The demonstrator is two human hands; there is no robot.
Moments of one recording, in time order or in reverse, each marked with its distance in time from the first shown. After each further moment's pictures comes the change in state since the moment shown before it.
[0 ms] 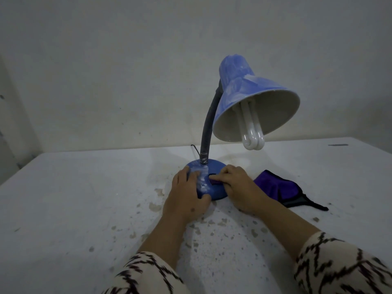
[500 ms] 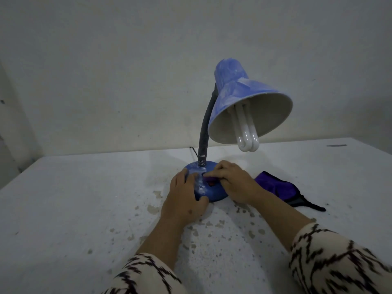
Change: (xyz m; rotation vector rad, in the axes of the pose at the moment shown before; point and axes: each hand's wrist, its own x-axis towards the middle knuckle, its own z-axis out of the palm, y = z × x) left_hand -0.001 0.001 -0.001 -0.017 -0.007 -0.014; right_hand 0.010 -0.002 -0.012 0.086 0.020 -0.036
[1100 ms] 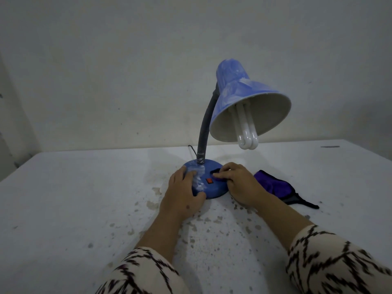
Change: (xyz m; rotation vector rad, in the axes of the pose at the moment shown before) left_hand -0.001 0.001 -0.004 -0.007 0.007 0.019; right_hand -0.013 0.012 0.001 0.034 0.014 0.118
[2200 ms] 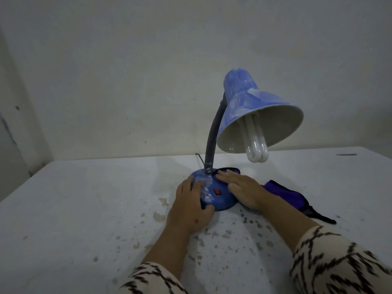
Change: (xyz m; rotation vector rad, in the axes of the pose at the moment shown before) left_hand 0.004 -0.004 0.006 0.005 0.010 -0.006; right_hand 0.023 0.002 -0.002 0.140 -0.217 0.065
